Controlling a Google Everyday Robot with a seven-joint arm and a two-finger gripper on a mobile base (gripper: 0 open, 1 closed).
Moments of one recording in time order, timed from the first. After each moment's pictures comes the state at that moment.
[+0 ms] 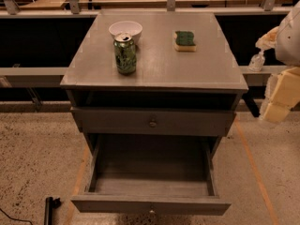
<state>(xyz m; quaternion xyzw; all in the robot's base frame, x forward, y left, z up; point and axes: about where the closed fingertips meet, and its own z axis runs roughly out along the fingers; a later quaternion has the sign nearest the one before) 0.438 -0.216 0.977 -0.60 0.78 -0.04 0.16</state>
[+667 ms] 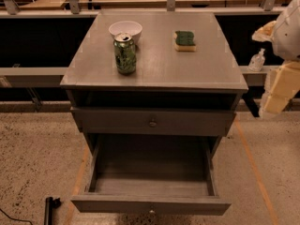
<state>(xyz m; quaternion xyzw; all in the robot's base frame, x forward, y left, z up) 0.462 -0.222 0.977 -0.63 0.75 -0.06 0.17</state>
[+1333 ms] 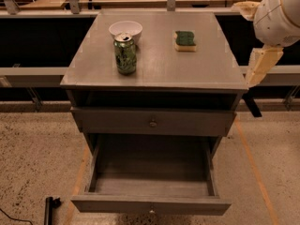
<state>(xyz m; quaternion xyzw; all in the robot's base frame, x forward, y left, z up) 0.563 -0.217 0.984 -0.72 0.62 -0.15 0.29</state>
